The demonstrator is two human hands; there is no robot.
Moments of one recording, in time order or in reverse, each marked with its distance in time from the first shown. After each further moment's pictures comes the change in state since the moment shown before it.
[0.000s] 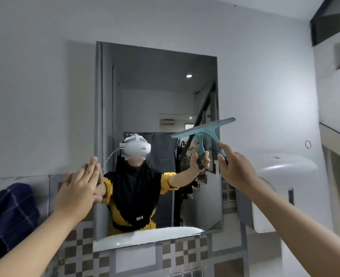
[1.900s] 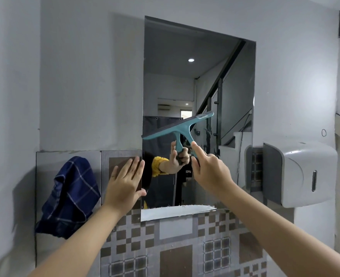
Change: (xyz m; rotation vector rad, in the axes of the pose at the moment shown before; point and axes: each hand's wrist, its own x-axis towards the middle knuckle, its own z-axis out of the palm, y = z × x) left_hand -0.045 -0.033 0.038 -0.092 0.098 0.200; right_hand -0.057 -0.193 0.074 -0.080 -0.017 -0.115
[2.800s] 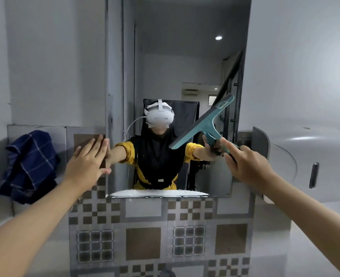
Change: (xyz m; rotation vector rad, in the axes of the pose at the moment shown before) left_hand 0.004 0.034 -0.008 0.256 -0.141 -0.174; right_hand -0.029 0.225 -0.021 -0.041 -0.072 -0.249
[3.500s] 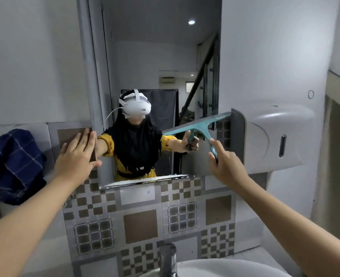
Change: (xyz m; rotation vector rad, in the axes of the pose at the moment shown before) left_hand -0.001 -0.002 -0.001 -0.096 -0.029 0.007; right_hand -0.050 -0.053 0.005 0.240 -0.025 0.320
